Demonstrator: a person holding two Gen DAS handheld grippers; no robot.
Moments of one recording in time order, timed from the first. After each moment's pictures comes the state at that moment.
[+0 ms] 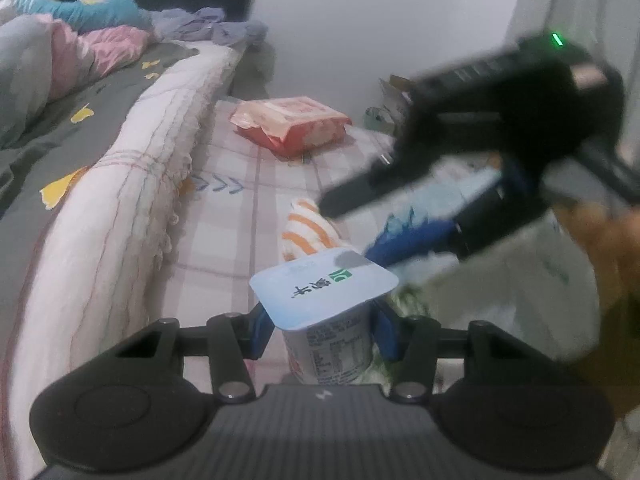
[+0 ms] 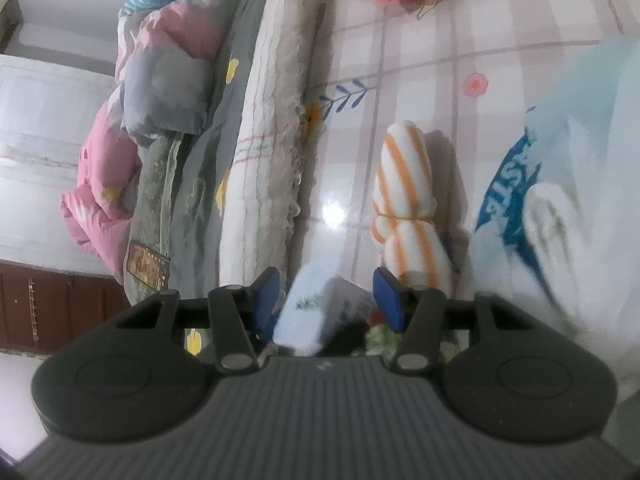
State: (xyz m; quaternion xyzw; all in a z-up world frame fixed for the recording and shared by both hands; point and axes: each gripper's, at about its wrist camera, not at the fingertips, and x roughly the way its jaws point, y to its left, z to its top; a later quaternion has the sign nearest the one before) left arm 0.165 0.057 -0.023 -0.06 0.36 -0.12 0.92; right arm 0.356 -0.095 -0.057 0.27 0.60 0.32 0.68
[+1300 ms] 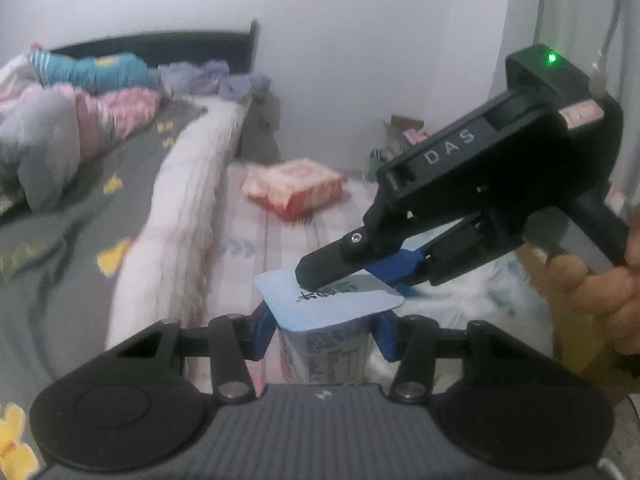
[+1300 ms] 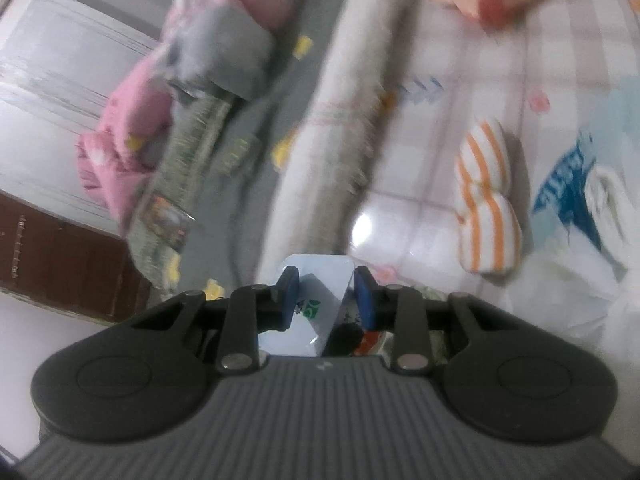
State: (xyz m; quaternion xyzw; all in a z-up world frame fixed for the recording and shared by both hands) left arm 0.117 0.055 0.052 -0.04 0.29 -0.10 0.95; right arm 0.299 -0.074 -0.001 0.20 0.55 0.38 0.72
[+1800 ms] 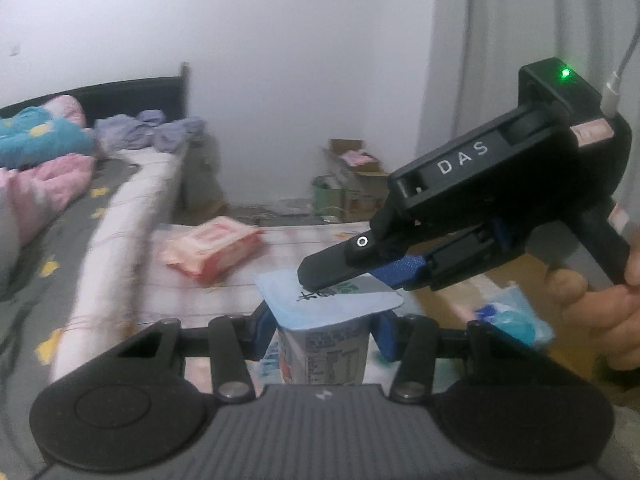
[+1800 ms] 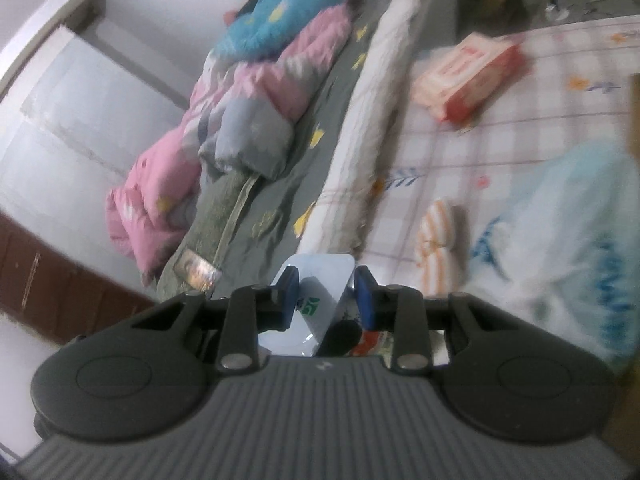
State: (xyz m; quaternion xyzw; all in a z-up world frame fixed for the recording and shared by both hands) left arm 0.120 -0.041 0.108 0.01 0.25 -0.18 0.95; right arm 0.264 -0.192 0.070 0.25 0.45 0.36 0.78
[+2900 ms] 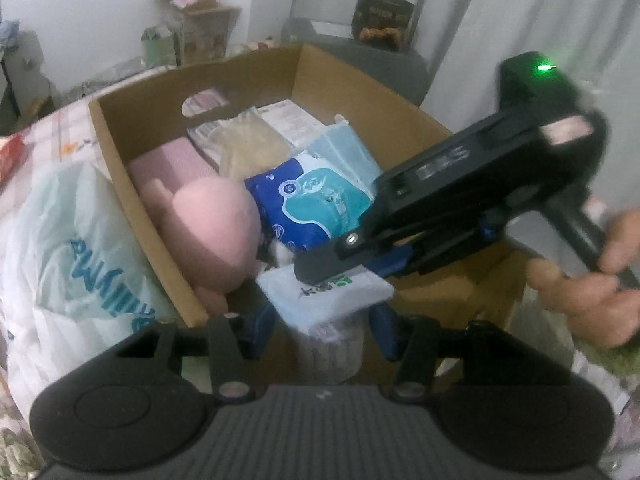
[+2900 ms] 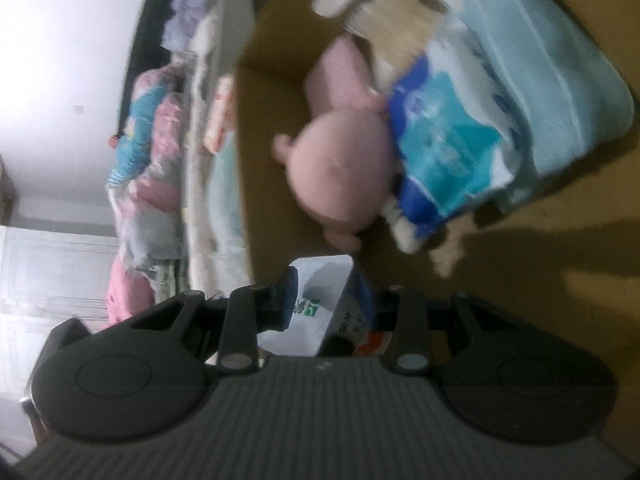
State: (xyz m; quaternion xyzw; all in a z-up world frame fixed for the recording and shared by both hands) left arm 0.178 -0.256 0.028 0.11 0.47 -0.37 0.80; right arm 0.209 -0.455 -0.084 0.45 0.52 0.16 0.70
